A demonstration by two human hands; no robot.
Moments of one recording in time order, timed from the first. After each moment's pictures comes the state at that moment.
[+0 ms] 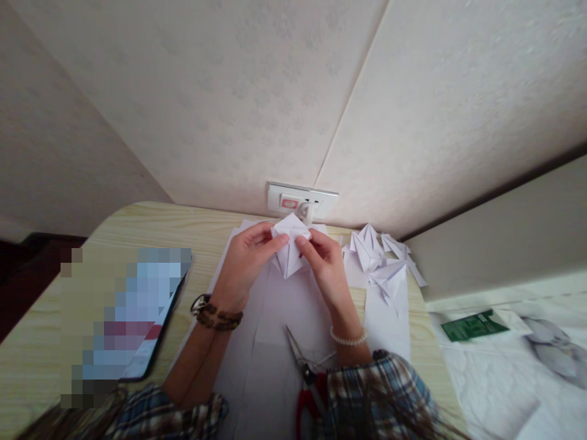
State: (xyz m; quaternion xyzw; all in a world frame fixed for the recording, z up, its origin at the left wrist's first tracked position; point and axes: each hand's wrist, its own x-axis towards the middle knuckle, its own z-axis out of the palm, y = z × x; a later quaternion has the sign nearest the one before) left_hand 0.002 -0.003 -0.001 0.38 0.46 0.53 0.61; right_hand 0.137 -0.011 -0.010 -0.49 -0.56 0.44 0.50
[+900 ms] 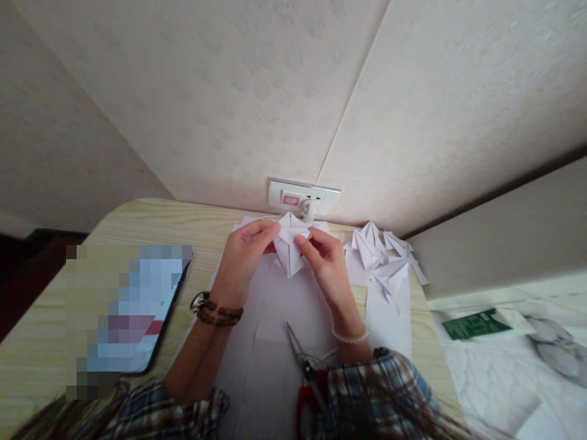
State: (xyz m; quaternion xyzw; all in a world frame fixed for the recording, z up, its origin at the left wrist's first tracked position) left_hand 0.003 -0.004 0.007 0.33 0.47 0.54 0.61; right_hand 0.139 -0.010 -0.012 -0.50 -0.59 0.41 0.49
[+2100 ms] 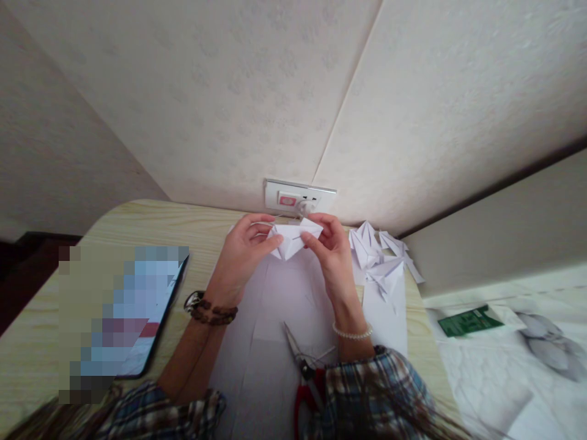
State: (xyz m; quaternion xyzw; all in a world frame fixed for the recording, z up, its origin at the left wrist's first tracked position) left_hand -0.001 -0.001 0.004 0.38 0.49 0.52 0.58; right_hand 0.143 -0.005 -0.015 -0.46 -0.46 0.47 0.59
